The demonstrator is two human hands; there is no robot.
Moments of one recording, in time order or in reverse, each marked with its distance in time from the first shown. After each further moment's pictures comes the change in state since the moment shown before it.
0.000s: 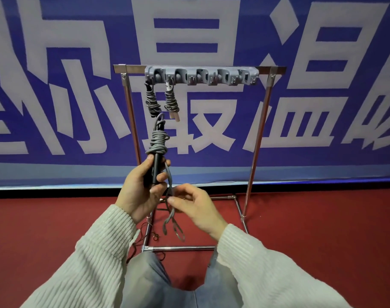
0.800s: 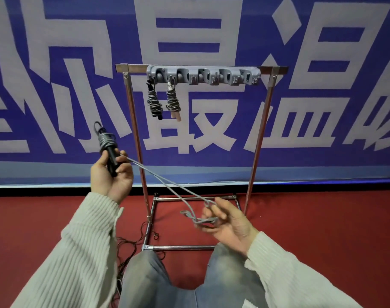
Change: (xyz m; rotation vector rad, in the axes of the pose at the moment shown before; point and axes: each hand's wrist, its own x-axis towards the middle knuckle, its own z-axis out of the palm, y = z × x) left_hand 0.032 0.044 -0.062 -0.507 0.192 0.187; right_hand -0.033 0.037 -0.056 0.835 -0.086 0.296
